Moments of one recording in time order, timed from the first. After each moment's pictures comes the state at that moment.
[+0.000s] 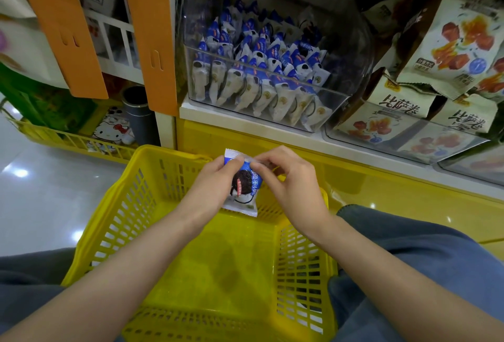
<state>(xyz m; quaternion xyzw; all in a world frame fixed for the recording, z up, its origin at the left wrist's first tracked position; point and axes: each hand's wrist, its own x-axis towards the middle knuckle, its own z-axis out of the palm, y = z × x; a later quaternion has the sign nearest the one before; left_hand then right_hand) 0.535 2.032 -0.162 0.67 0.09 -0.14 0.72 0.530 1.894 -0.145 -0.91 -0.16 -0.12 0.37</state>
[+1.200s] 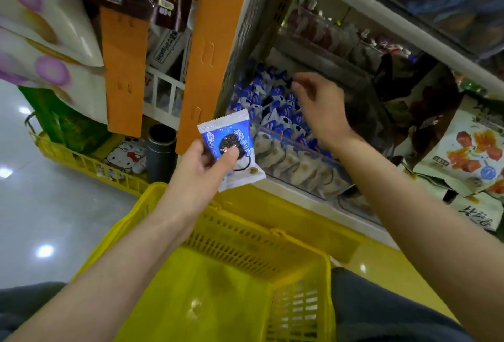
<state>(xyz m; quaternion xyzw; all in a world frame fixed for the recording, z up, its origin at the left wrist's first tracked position) 0.572 2.085 -0.113 0.58 0.07 0.03 0.81 0.702 1.923 -0.037 -0.93 -0.14 -0.18 0.28</state>
